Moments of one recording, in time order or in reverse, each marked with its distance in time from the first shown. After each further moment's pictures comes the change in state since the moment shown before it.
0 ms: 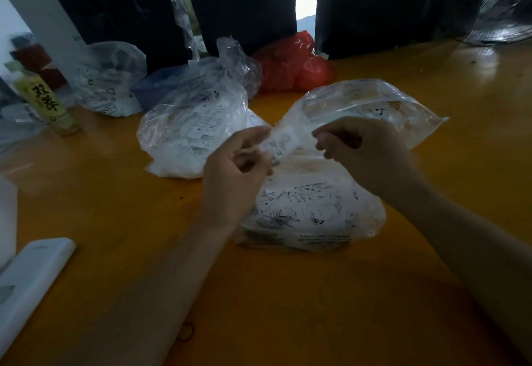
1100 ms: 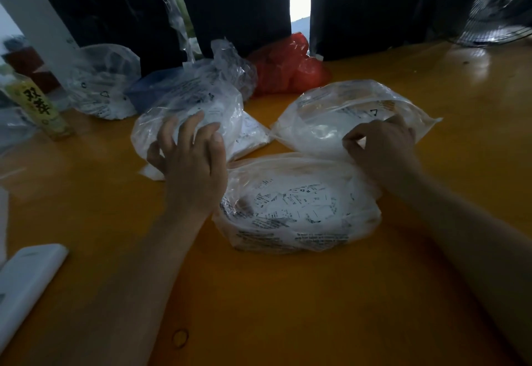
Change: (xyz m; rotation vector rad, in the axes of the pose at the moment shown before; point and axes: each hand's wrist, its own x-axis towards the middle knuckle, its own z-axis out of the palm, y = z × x) left_hand 0.029 -0.032 -0.033 0.862 0.178 0.180; right_hand 0.028 0.060 -0.012 -0.649 0.025 0.156
